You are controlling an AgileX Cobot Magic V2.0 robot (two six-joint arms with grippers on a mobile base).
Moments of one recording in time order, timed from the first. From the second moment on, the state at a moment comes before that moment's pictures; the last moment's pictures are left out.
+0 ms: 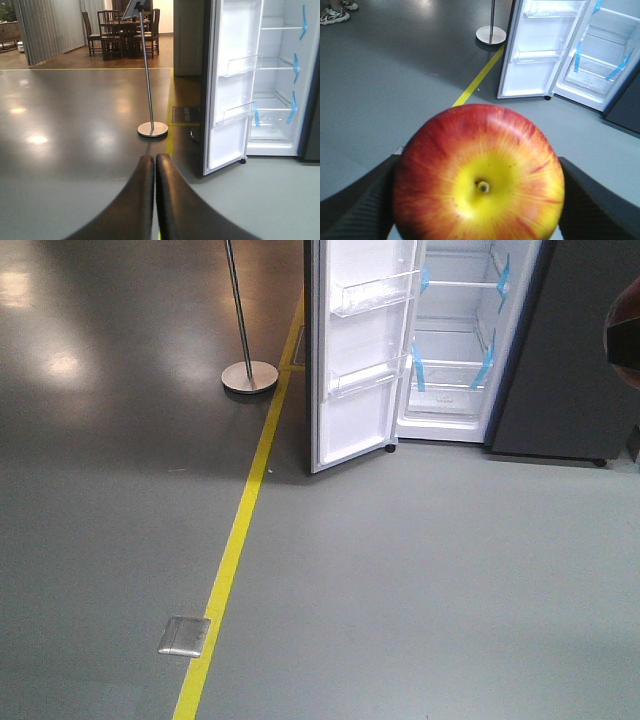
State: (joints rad) left arm -0.01 -0.01 0.02 0.28 0.14 -0.34; right arm 0.14 1.00 -1.41 0.18 1.02 -0.20
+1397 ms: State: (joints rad) left arm -0.01 -0.01 0.02 0.28 0.14 -0.34; right arm 0.14 1.00 -1.41 0.18 1.02 -0.20
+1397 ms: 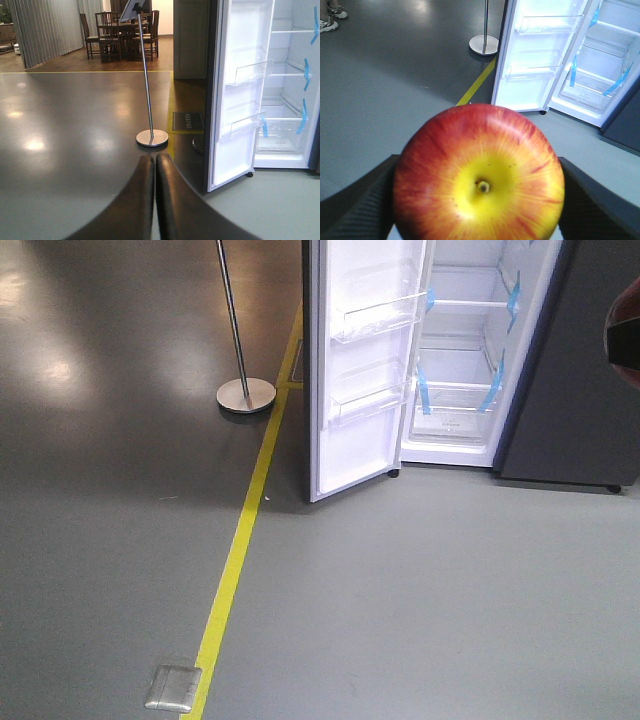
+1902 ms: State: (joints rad) left arm -0.01 -0.01 0.02 0.28 0.14 -0.34; right arm 0.14 1.00 -1.41 0.18 1.02 -0.20
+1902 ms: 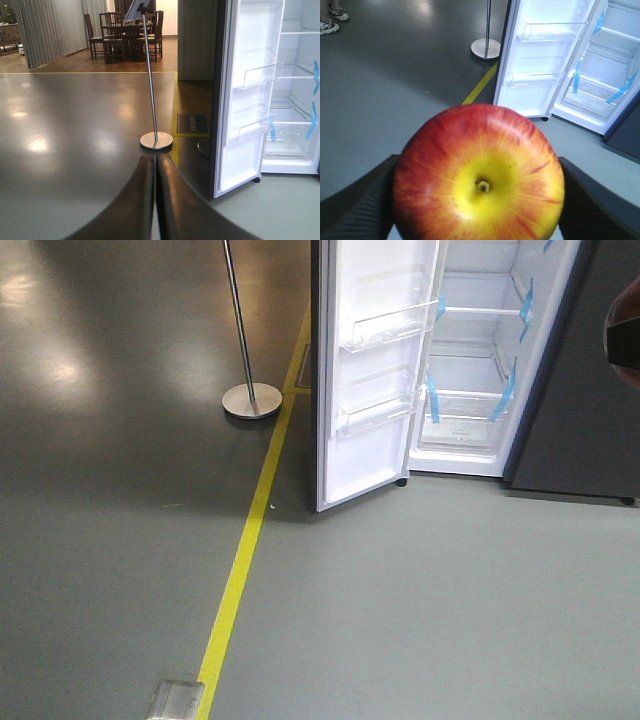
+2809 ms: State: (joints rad) left arm -0.01 -0.01 0.02 0.28 0.14 -0.34; right arm 0.14 1.00 -1.41 0.18 1.02 -0.20
